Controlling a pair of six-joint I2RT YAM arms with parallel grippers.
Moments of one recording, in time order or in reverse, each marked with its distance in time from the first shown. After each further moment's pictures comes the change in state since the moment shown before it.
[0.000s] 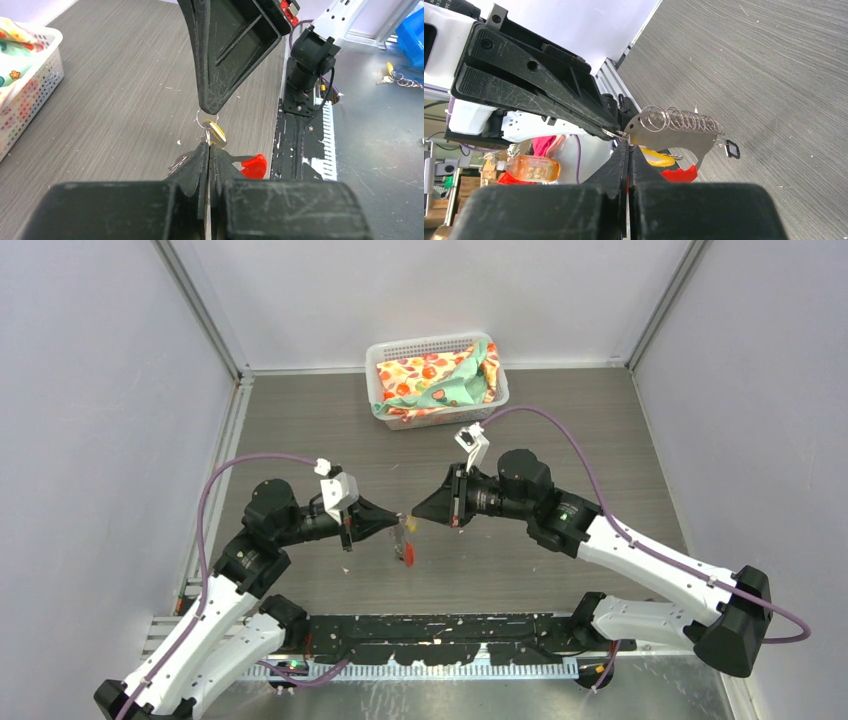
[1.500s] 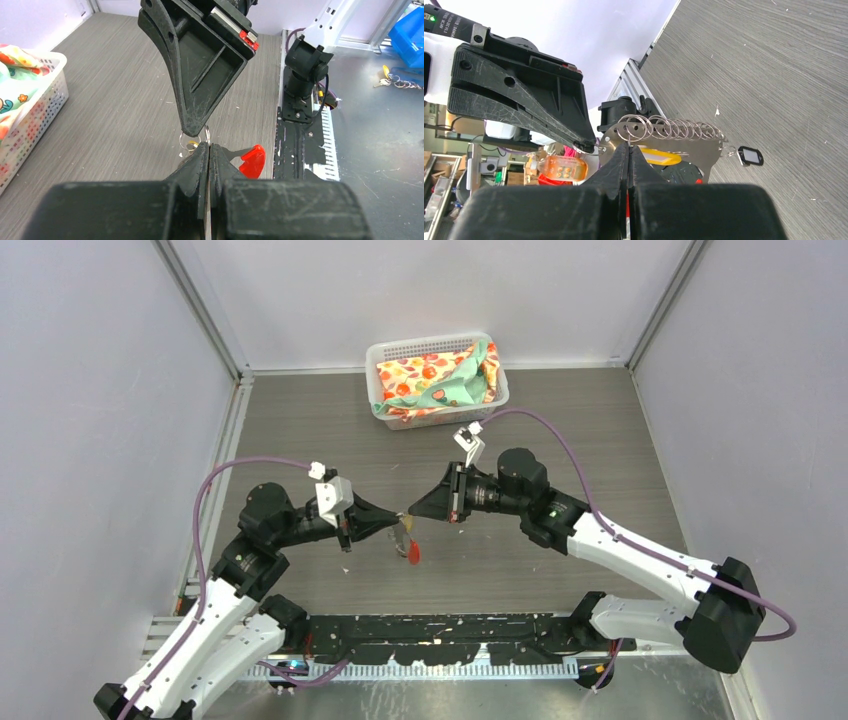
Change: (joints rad) left arm 0.000 -0.022 -0.013 0.067 0.023 0.000; right arm -0.064 0.053 -0.085 0.196 -0.135 0.135
